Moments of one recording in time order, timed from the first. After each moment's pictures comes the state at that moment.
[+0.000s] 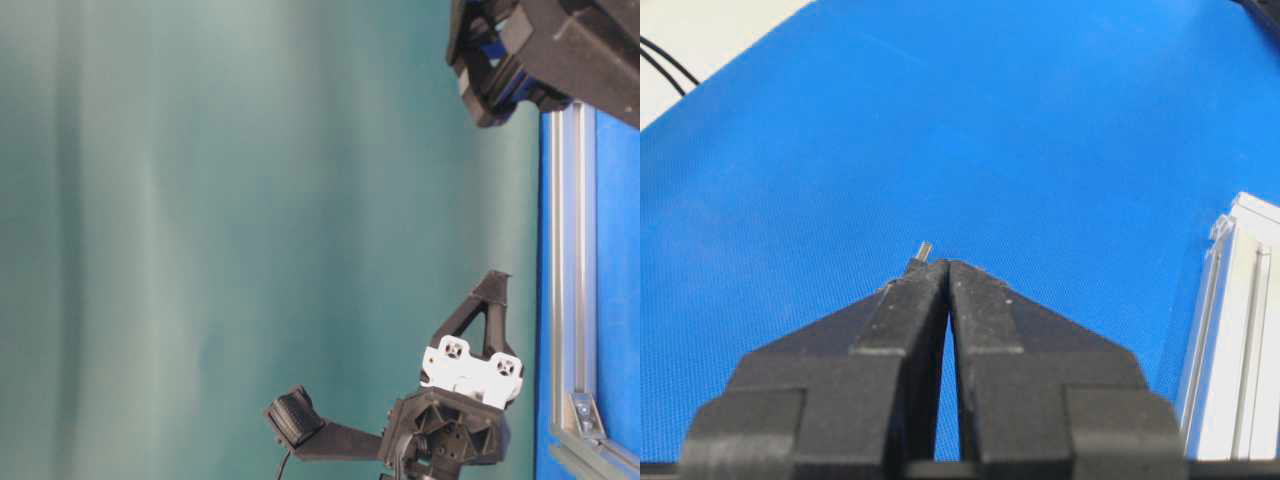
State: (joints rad) left arm 0.28 0.16 0.84 -0.11 -0.78 0.00; right arm 0.28 0.16 0.83 -0.11 -0.78 0.00
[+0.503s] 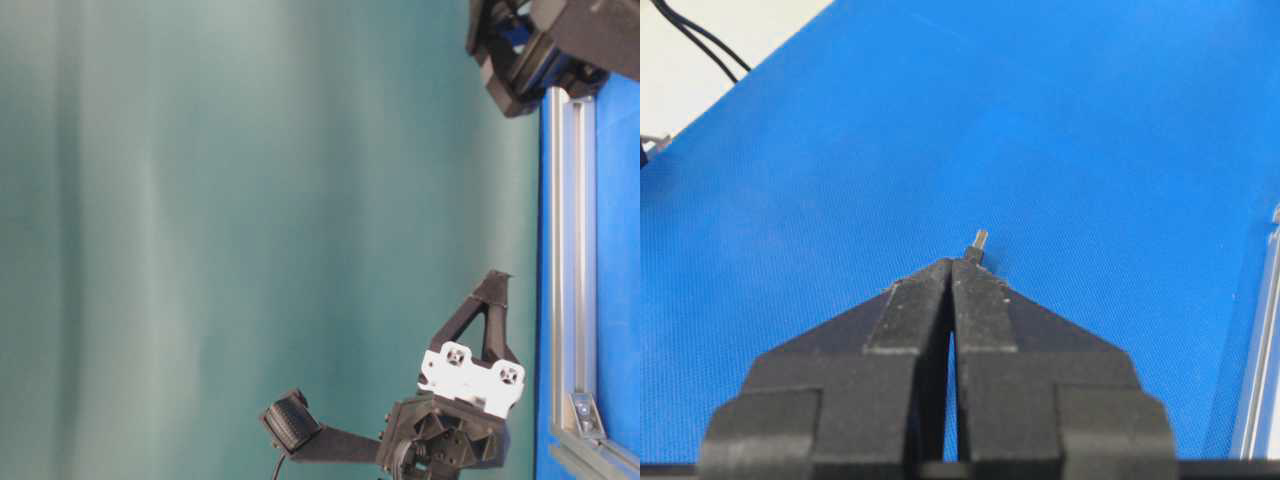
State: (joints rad) left arm 0.27 0.15 0.84 -0.09 -0.77 0.01; right arm 0.31 0.16 0.82 -0.11 -0.71 0.05
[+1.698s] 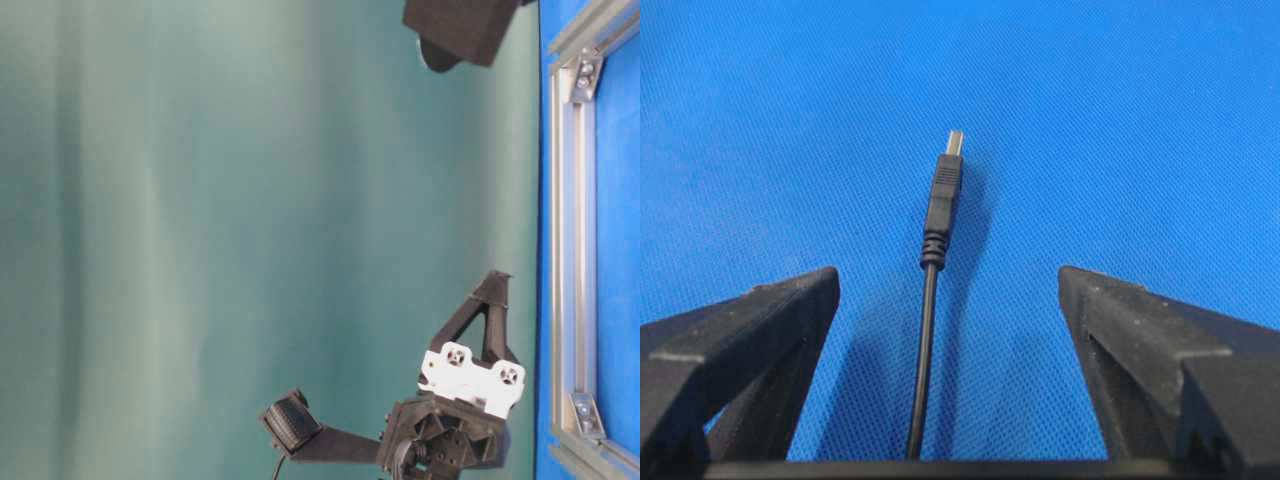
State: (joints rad) left arm 0.27 0.15 0.85 -0.09 -0.77 0.01; right arm 0.35 0.41 0.72 0.11 -0.81 0.10
